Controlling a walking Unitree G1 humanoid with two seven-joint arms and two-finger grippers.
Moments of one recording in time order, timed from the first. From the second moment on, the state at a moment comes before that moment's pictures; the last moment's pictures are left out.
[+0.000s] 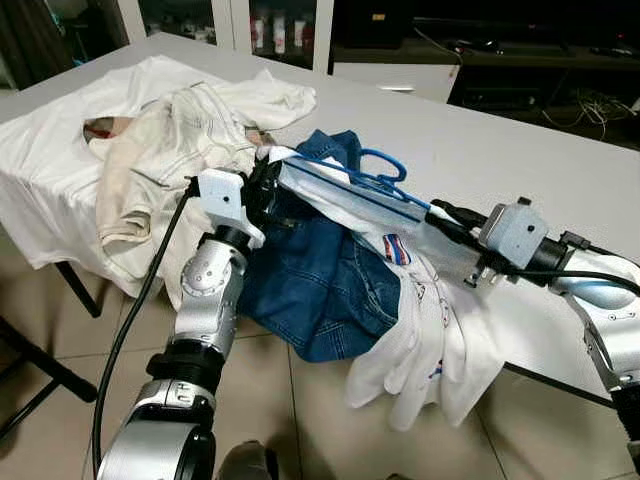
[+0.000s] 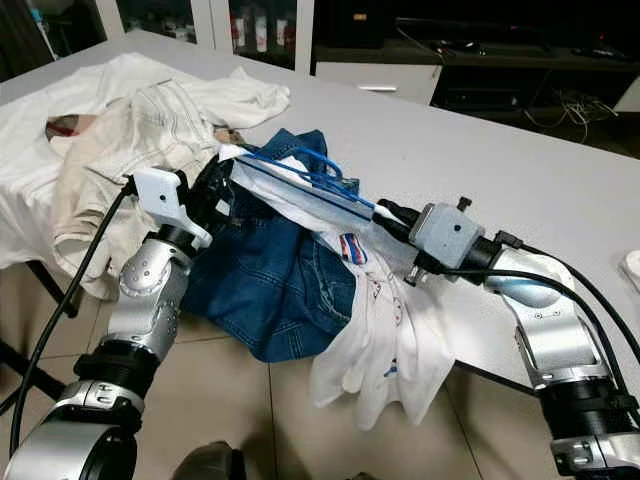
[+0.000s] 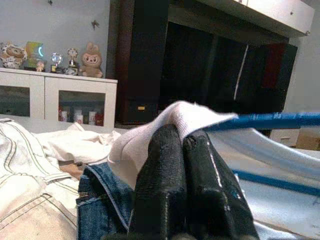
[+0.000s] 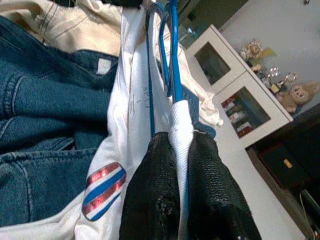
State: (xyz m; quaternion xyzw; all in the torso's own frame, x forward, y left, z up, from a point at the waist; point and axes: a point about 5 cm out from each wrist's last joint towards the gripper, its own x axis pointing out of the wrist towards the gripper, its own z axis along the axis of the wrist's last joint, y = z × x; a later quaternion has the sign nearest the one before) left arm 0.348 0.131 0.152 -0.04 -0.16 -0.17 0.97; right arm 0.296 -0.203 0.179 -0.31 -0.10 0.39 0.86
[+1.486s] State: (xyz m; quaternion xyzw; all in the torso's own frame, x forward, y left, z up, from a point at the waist) left arm 0.347 0.133 0.148 -0.03 -0.15 -0.18 0.97; right arm 0.276 -0.266 0.208 -0.26 0.01 0.48 0.84
